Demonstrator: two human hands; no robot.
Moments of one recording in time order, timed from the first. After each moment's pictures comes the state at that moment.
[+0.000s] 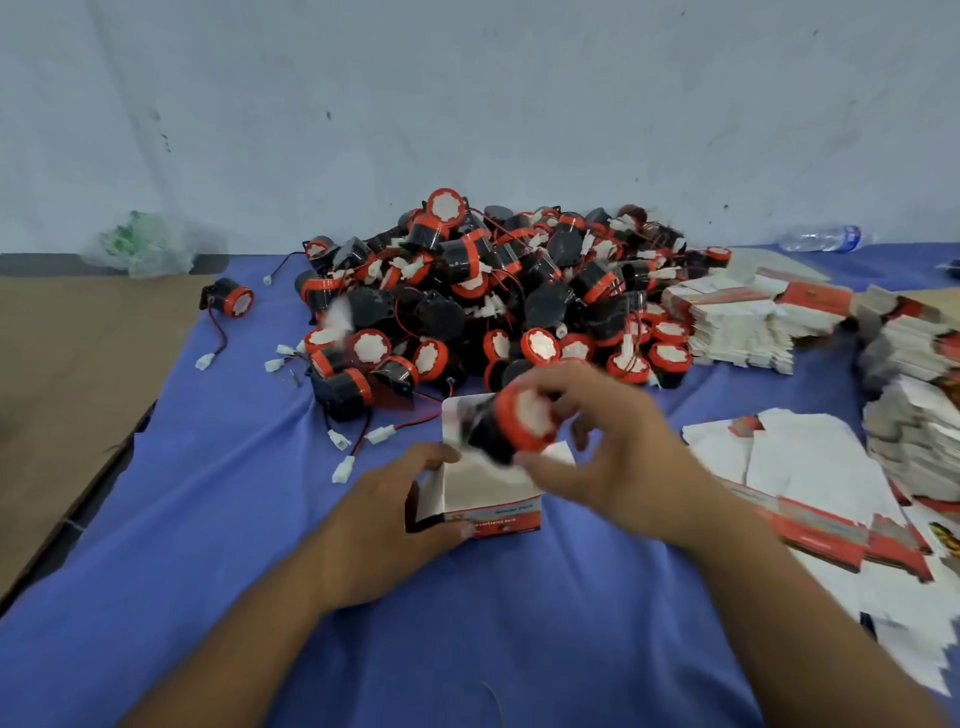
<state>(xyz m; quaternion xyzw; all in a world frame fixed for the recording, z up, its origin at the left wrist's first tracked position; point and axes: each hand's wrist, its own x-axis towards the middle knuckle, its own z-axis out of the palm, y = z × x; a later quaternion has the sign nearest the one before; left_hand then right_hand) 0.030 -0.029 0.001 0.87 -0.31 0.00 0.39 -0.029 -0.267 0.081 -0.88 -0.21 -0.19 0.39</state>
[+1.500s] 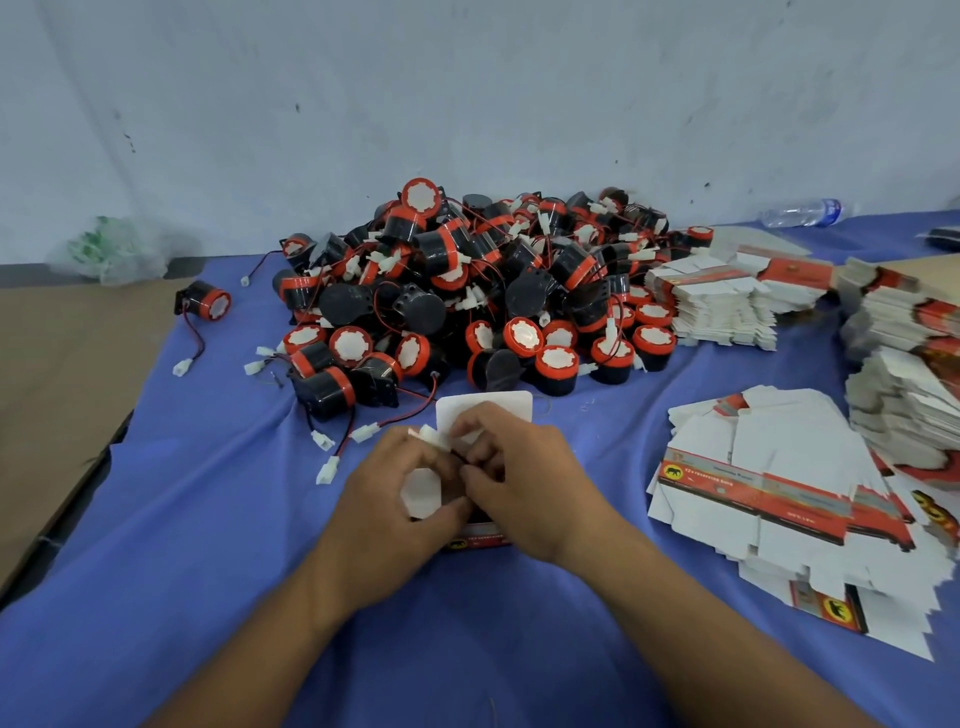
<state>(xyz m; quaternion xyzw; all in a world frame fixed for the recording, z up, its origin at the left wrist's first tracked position) 0.014 -0.053 0.016 0.83 -0.32 0.08 0.46 -0.021 -0.217 0.047 -0.91 -0.05 -0.08 0.40</state>
